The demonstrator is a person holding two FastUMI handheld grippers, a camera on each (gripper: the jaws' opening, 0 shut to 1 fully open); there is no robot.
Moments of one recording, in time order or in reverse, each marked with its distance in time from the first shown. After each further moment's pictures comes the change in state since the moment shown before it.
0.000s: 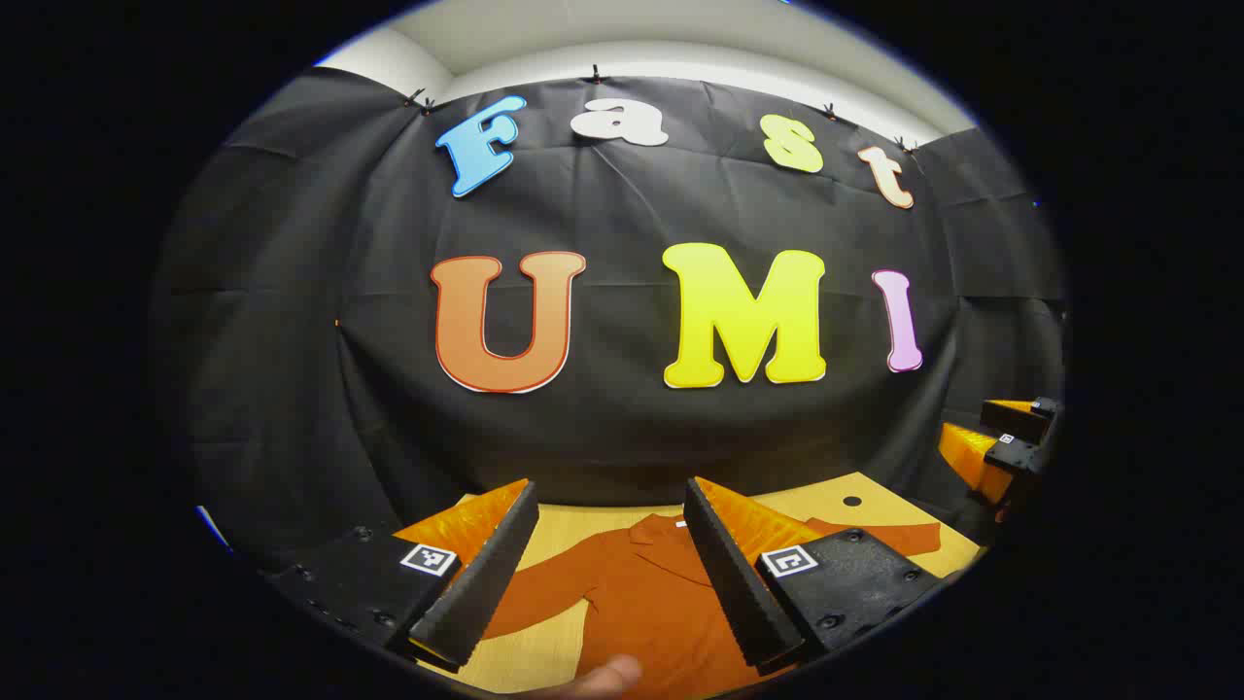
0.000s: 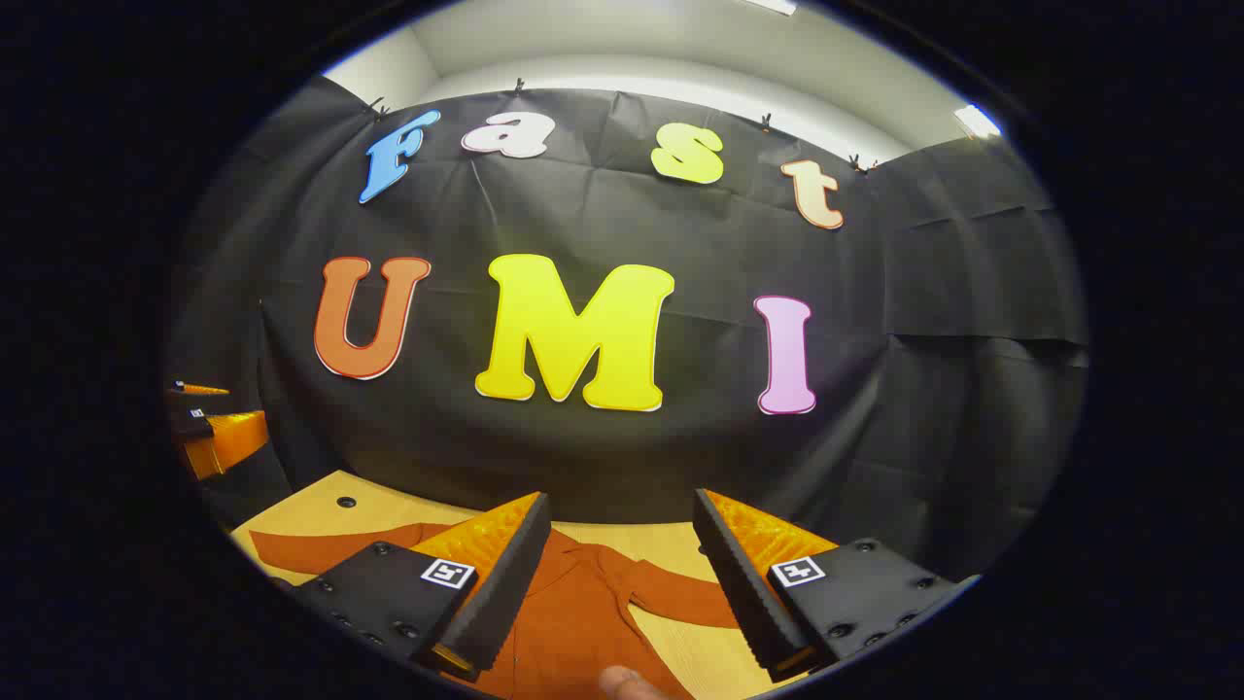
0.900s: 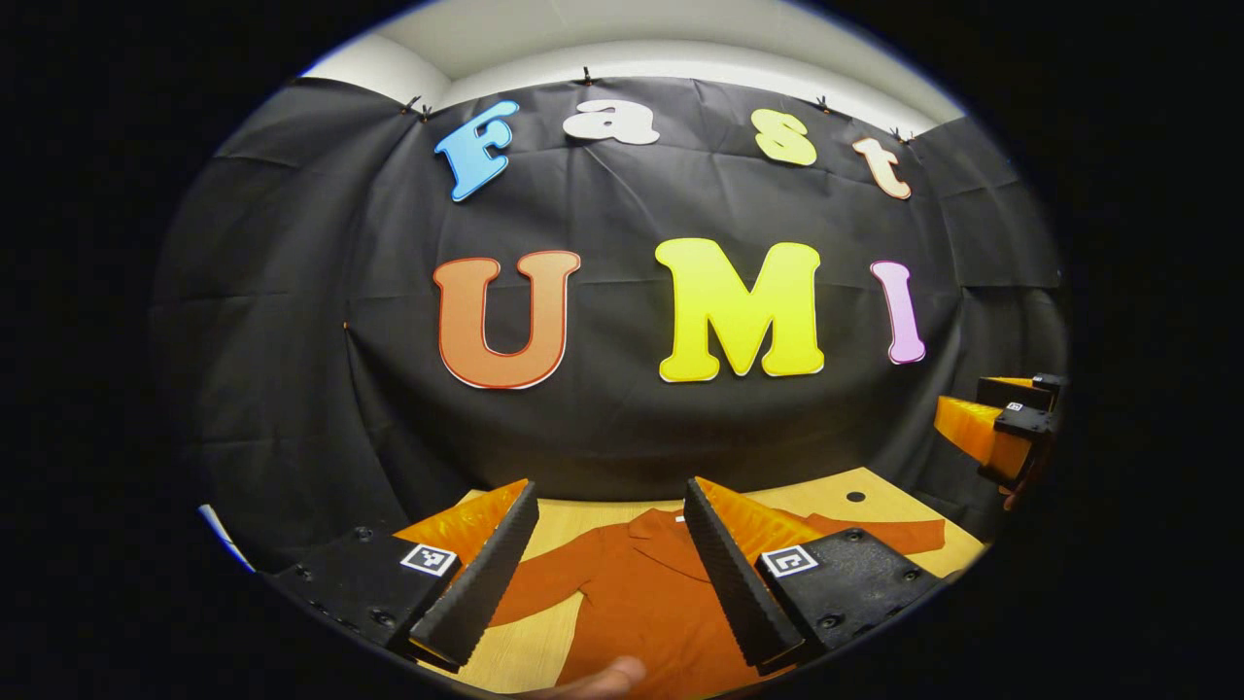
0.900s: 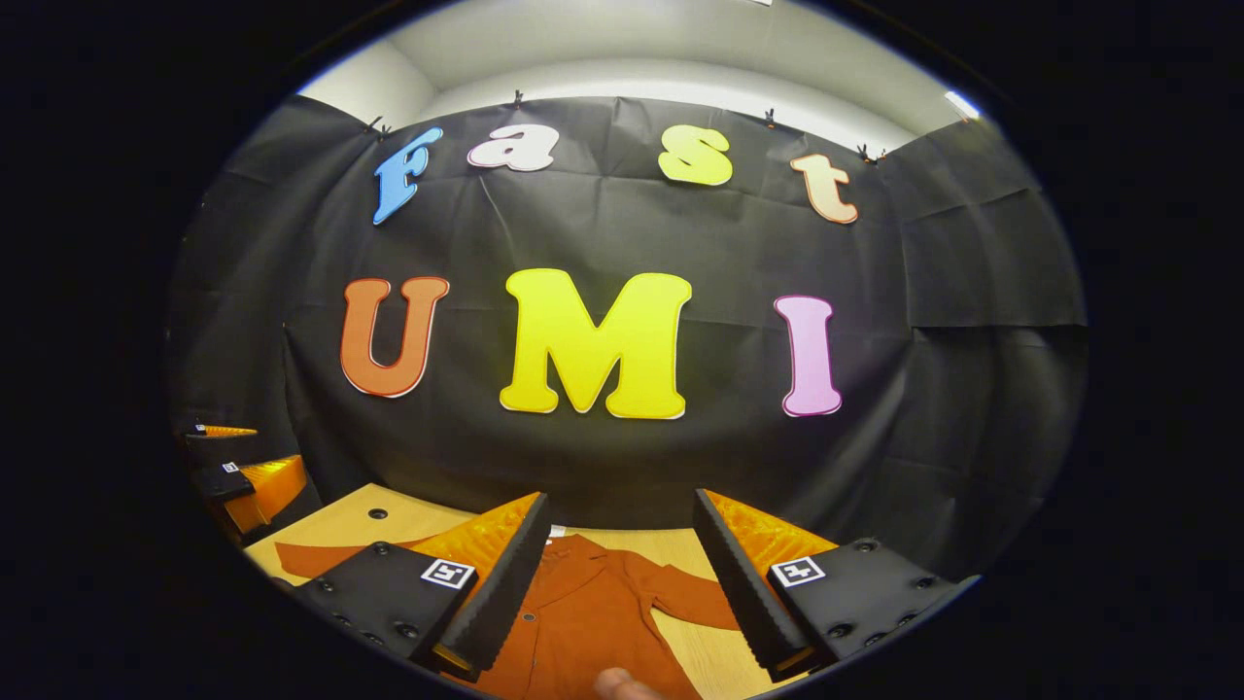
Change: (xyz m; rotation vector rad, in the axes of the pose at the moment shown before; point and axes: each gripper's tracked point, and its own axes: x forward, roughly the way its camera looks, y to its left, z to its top) left arm -0.013 -0.021 -0.007 0.014 0.002 0.035; right arm -0.006 0.001 0.009 0.045 -0.010 0.101
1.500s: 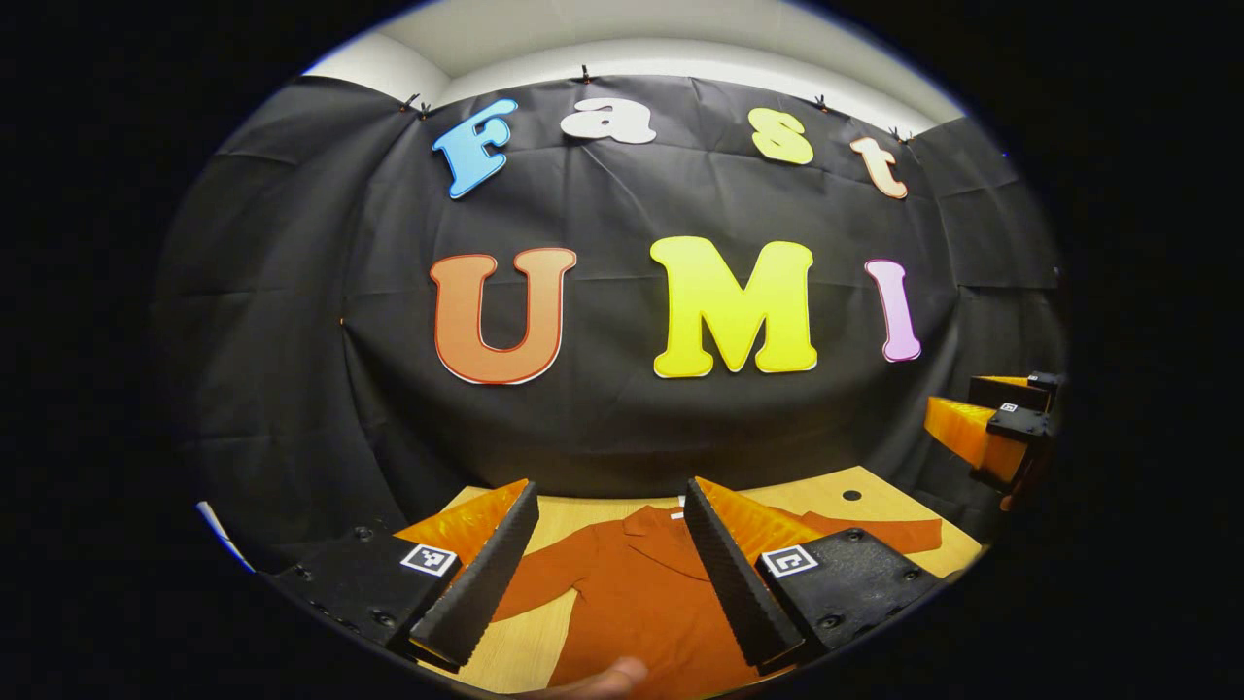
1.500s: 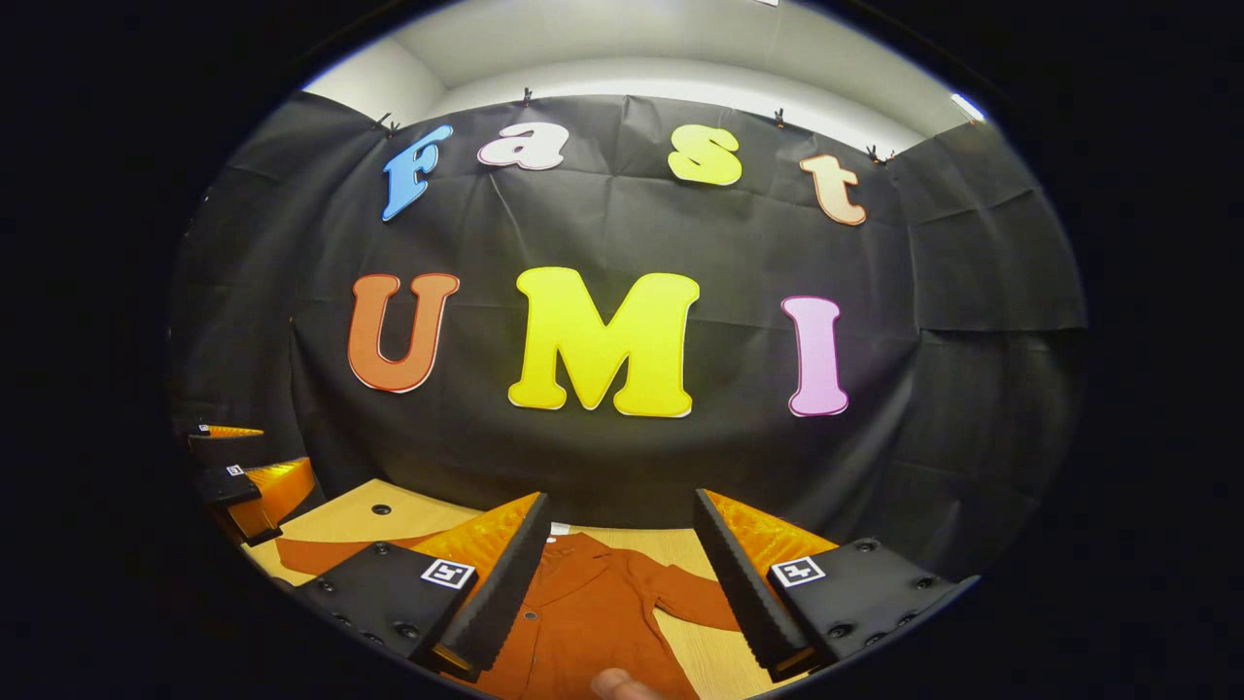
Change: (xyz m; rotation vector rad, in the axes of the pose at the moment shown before) left arm -0.001 -0.004 -0.007 -0.014 0.011 -0.010; right arm -0.001 0.003 -0.004 -0.011 0.009 0.014
